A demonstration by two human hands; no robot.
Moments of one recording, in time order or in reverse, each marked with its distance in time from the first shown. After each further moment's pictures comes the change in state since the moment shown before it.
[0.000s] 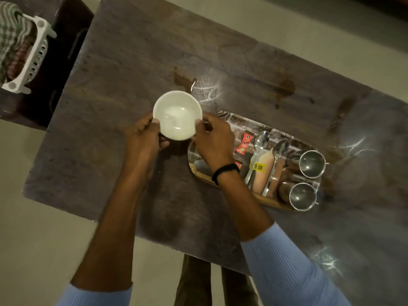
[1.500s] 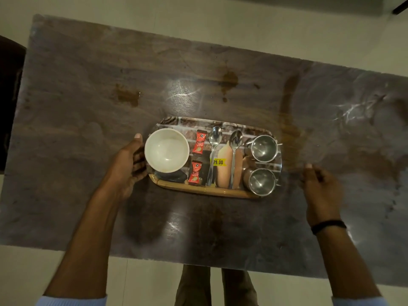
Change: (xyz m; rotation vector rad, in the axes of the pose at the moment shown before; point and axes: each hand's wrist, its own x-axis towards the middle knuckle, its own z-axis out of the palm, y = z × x) left_hand -0.023 -0.007 0.048 0.150 -0.263 -0.273; right_hand -0.074 0.233 -0.249 0.141 0.492 0.502
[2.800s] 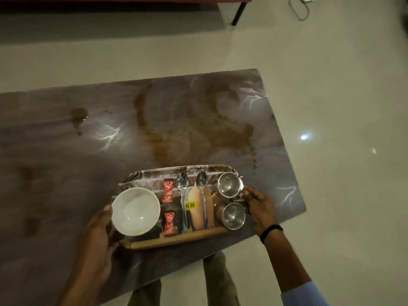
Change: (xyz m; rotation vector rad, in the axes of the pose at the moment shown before) left_hand -0.129 -0.109 0.176 0.029 -0.147 0.043; right_hand -0.006 0.114 -0.176 0.337 0.069 0.269
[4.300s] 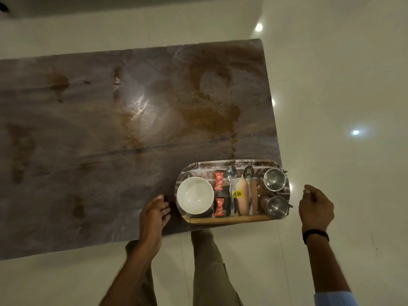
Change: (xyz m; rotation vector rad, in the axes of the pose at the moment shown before) left_hand -0.064 -0.141 0.196 -0.012 0.147 -0.109; right_hand 0.133 0.020 -0.212 -0.414 0.301 -0.099
